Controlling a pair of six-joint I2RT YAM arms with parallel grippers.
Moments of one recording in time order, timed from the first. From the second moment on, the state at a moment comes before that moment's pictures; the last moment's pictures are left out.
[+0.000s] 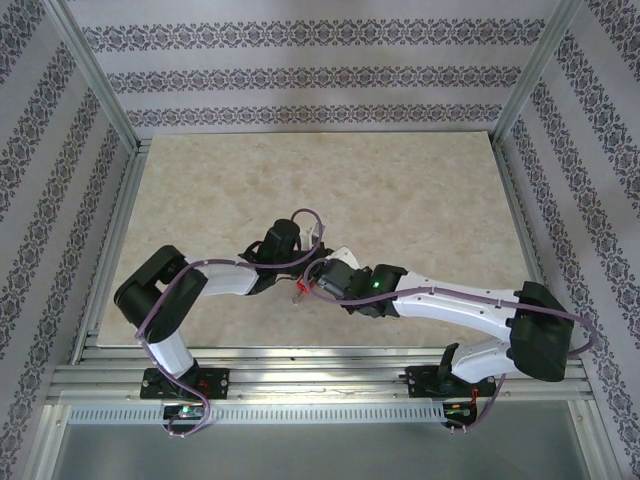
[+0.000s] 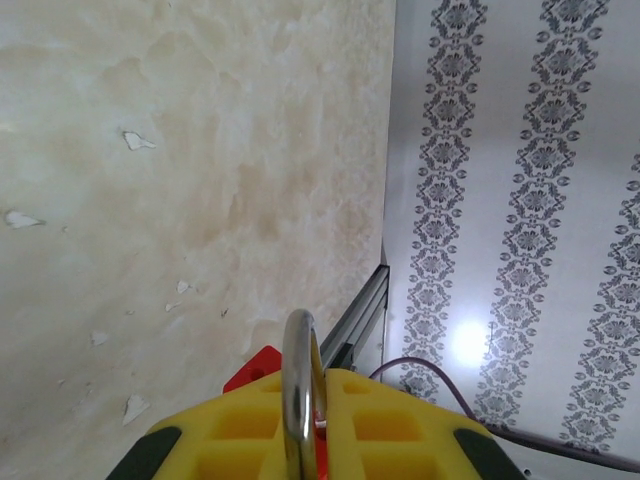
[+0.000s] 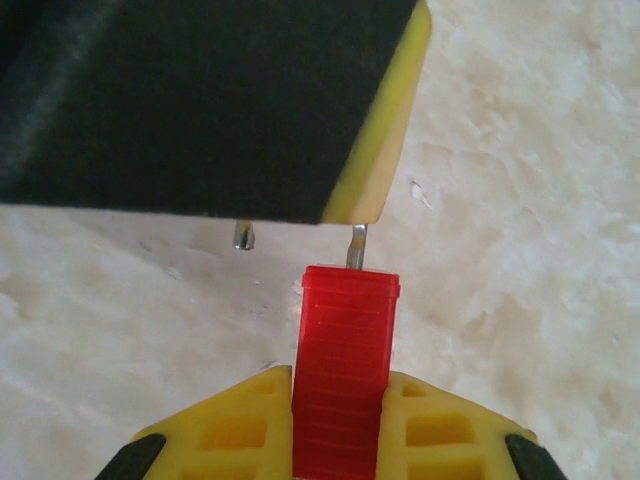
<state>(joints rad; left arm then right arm) -0.68 1.74 0.78 0.50 0.65 -1.20 1.08 1.38 0.91 -0.78 0.46 0.45</state>
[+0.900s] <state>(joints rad) -0.67 1.98 0.85 0.54 0.75 -1.18 1.19 1.63 0.82 -0.65 0.63 0.69</state>
